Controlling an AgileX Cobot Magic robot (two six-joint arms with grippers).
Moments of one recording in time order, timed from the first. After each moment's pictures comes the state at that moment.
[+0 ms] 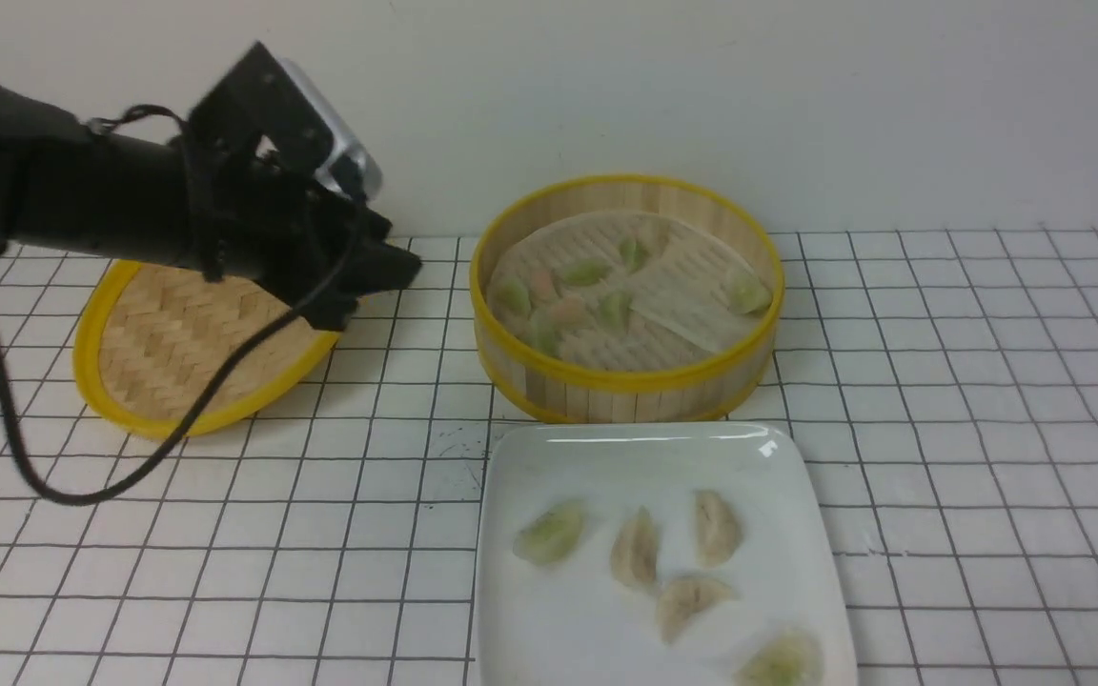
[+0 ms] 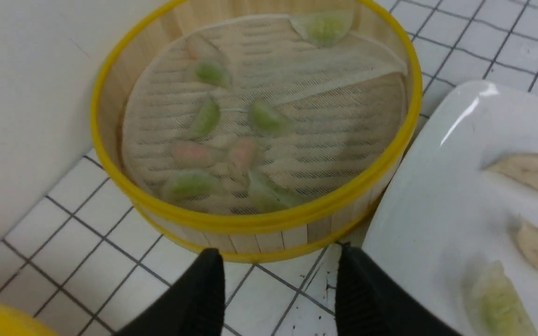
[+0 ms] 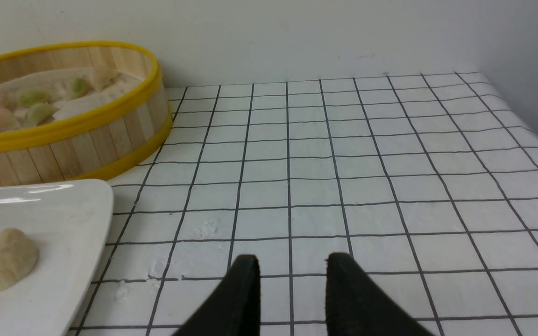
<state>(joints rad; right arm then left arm) -0.02 -0.01 0.02 -0.01 0.38 0.11 -0.08 1.73 -1.26 -1.08 0.73 1.59</state>
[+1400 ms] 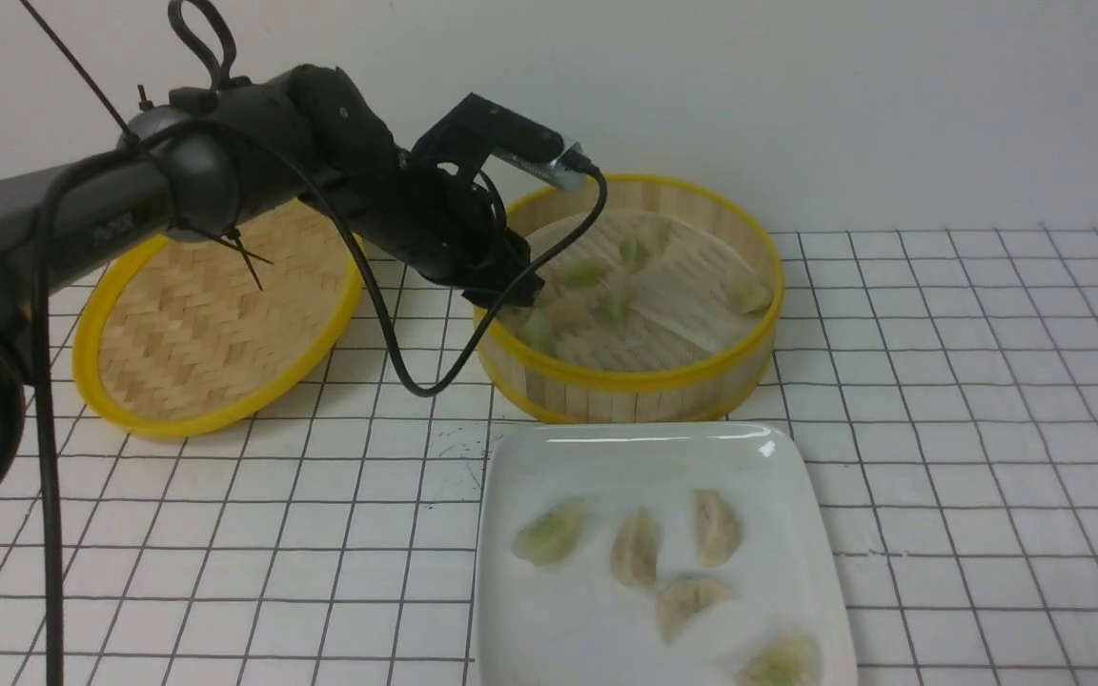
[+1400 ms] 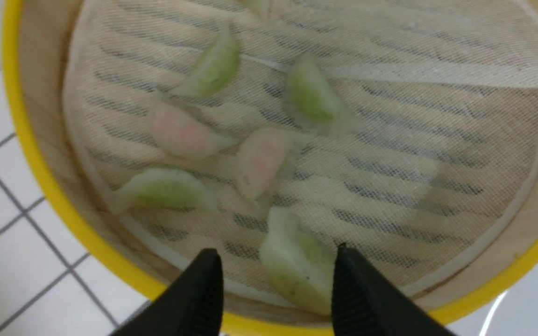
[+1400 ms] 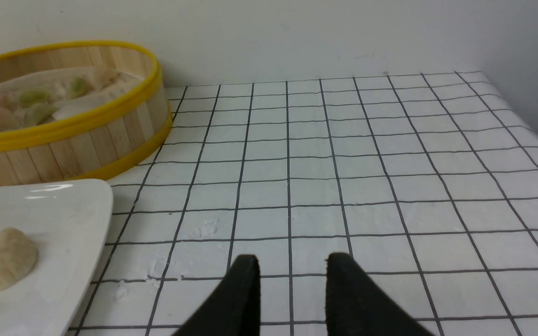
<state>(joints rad) -0.02 -0.01 0.02 -0.01 0.38 0.11 -0.30 2.12 -1.74 -0.51 0.70 0.71</state>
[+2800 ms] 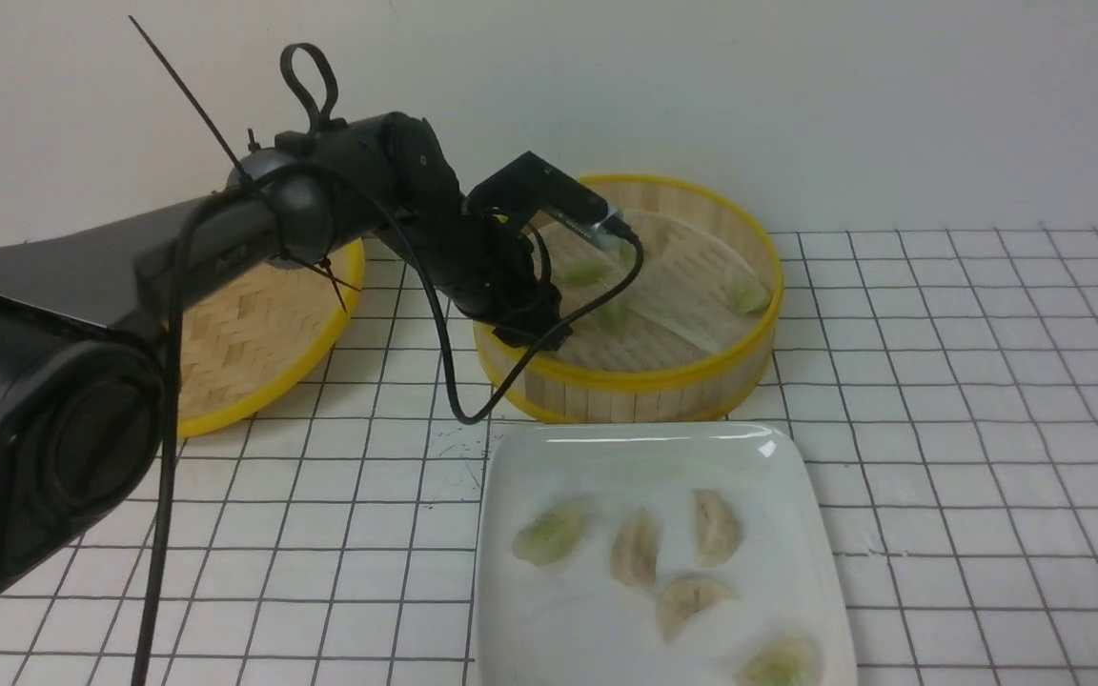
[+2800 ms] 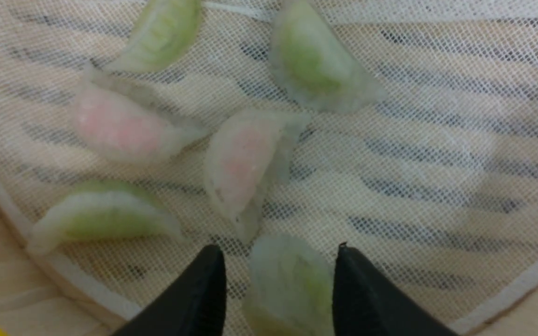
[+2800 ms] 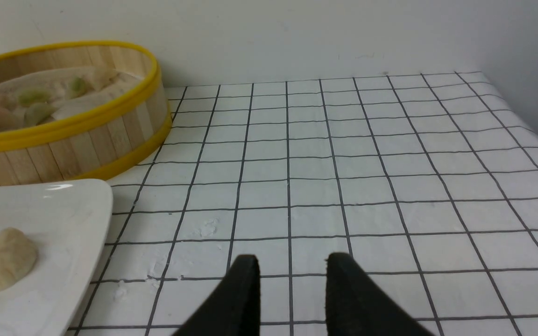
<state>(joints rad) -0.02 -0.01 0.02 -0.01 0.38 0.11 -0.34 2.29 -1.89 -0.41 0.74 0.69</state>
